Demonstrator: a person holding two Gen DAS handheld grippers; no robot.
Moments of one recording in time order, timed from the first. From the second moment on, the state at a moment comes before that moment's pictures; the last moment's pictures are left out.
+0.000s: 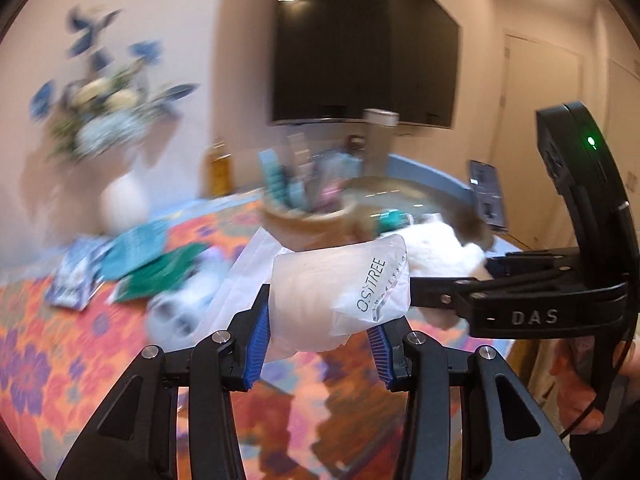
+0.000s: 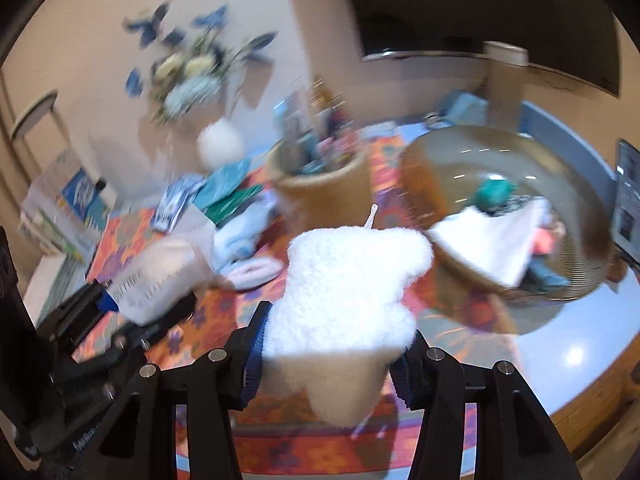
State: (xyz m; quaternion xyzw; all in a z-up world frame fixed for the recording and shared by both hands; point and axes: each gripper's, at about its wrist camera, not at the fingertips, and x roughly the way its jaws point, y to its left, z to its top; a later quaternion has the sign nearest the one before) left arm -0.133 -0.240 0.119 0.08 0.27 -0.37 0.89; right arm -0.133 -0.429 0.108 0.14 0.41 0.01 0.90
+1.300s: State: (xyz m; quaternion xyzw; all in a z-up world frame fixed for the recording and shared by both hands) left arm -0.082 -0.398 0.127 0.13 0.29 -0.43 0.84; right arm -0.112 -0.609 0.114 0.28 0.37 -0.13 0.88
